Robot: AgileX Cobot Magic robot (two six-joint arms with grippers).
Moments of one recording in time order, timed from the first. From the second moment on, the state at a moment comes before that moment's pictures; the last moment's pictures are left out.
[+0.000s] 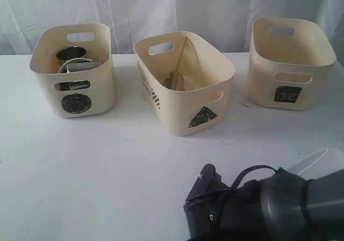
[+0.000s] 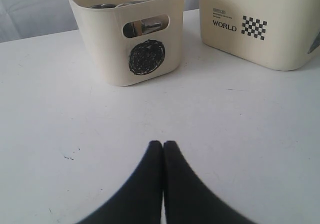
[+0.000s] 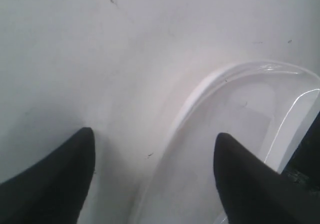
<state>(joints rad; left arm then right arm) -0.35 0.01 0.02 0.11 0.29 -0.08 0.98 1.78 -0.73 -0.77 1.02 0.89</state>
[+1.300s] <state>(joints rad) -0.35 0.01 0.02 0.11 0.29 -0.08 0.87 1.33 -0.71 -0.77 0.81 0.99</state>
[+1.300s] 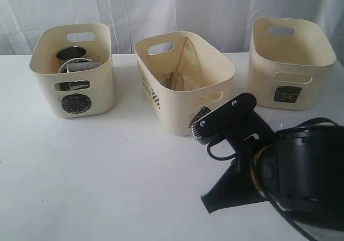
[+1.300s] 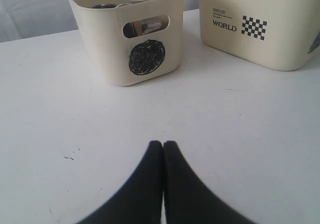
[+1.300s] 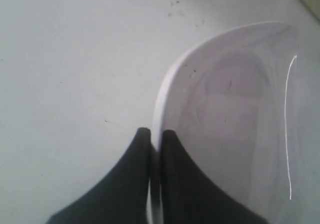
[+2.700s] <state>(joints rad) -0.35 0.01 0.02 0.11 0.29 -0.08 0.96 1.08 -1.04 -0.75 0.89 0.67</state>
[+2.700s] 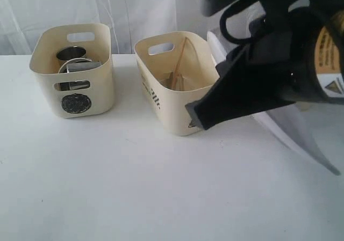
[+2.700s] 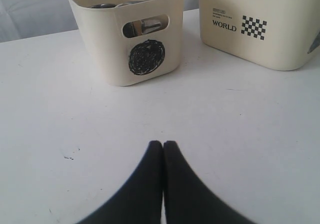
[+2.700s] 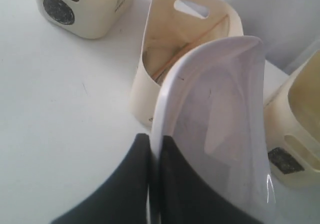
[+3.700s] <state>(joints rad) -0.35 0.01 0.02 0.11 0.29 -0.08 0.60 1.16 -1.12 -0.97 0.49 0.60</state>
